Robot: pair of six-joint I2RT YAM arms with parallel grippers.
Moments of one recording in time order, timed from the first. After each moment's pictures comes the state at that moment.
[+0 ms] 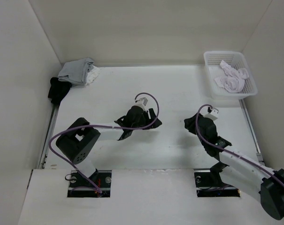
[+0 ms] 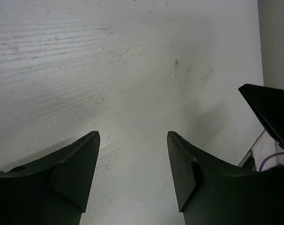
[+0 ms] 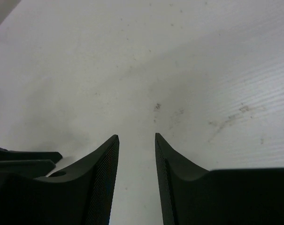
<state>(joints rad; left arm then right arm) -0.76 1.65 0.70 0.44 0.09 -0.81 0.52 0.86 0.29 0.13 0.37 0.81</state>
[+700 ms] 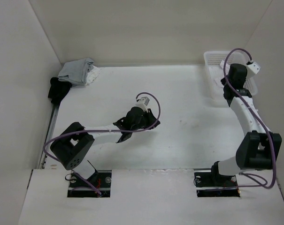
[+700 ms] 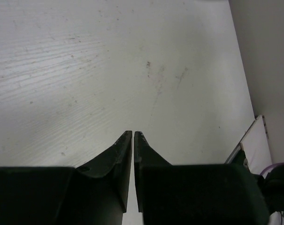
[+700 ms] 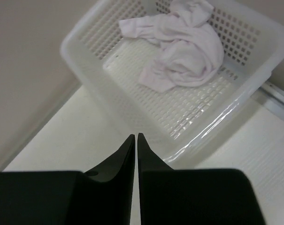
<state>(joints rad) -0.81 1.56 0.69 0.46 0.08 -0.78 -0.05 1.39 1.15 -0.13 0.44 0.59</state>
